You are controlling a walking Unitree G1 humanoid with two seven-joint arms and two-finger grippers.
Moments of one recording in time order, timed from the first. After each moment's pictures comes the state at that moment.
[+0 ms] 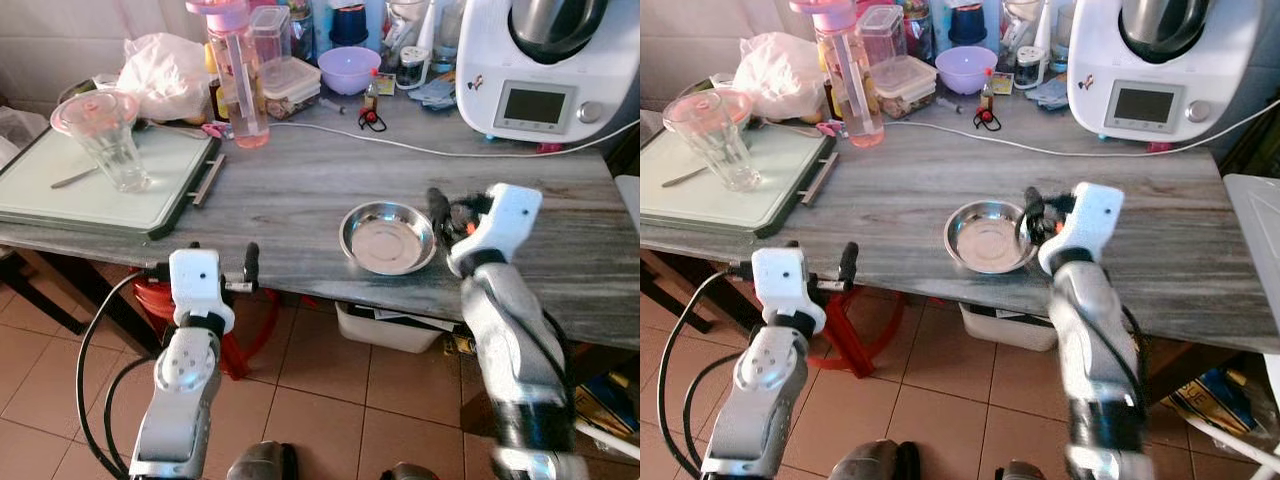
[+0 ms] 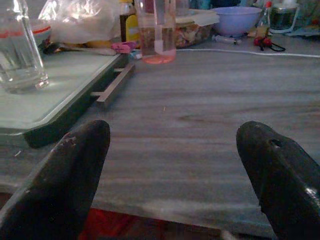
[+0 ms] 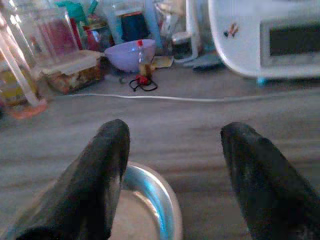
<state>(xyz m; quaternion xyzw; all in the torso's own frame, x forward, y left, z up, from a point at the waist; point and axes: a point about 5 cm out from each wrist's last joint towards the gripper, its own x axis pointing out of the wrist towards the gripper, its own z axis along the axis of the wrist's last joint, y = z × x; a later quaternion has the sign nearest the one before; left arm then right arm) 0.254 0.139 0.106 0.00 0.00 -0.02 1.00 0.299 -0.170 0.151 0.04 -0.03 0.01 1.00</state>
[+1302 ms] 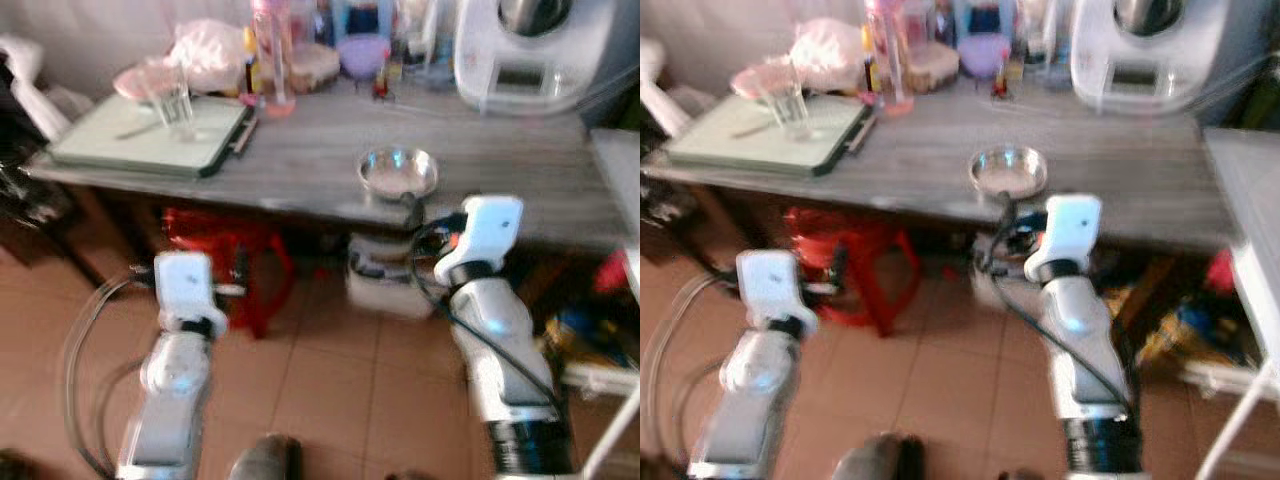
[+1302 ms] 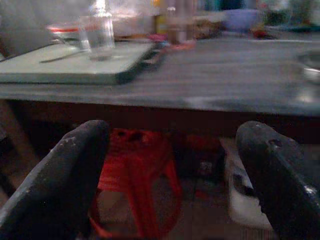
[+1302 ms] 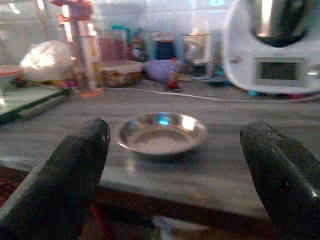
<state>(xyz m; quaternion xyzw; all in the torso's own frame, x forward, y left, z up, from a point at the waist) 0.251 0.141 0.104 0.00 0.01 -0.01 1.00 0.293 -0.157 0.152 0.00 -0.07 0.03 1.00</state>
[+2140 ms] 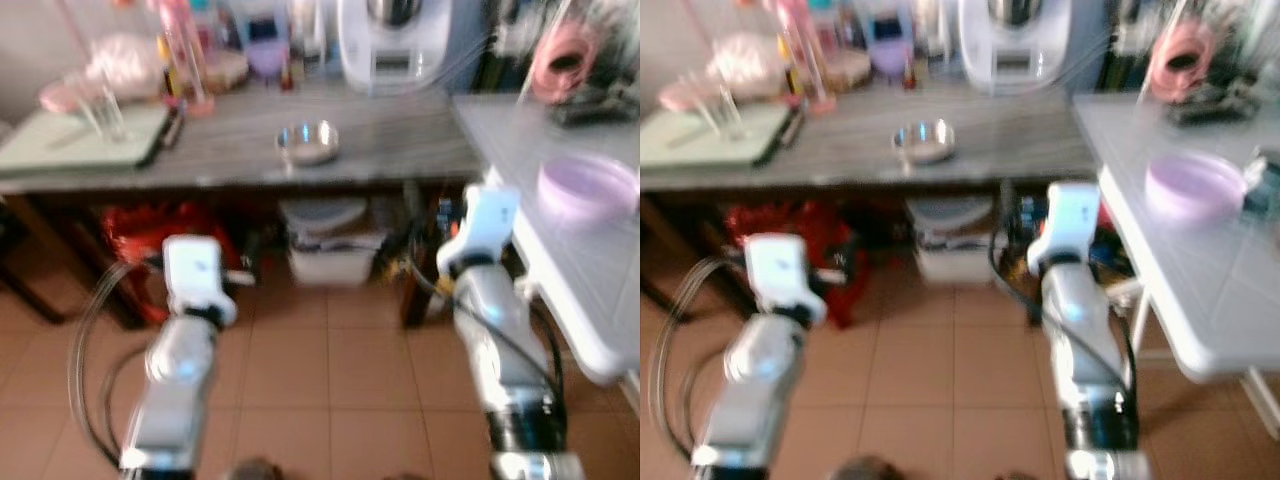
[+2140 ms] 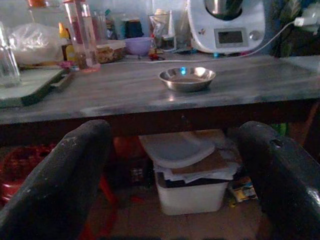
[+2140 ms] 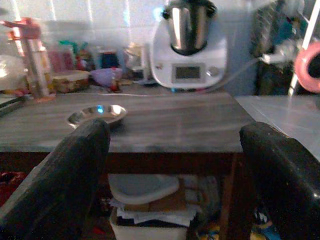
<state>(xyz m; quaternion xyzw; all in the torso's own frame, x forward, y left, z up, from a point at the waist) 0.262 0.135 0.117 -0.01 -0.02 -0.05 1.00 0.307 -0.155 0.156 0.01 -0.07 0.03 1.00</state>
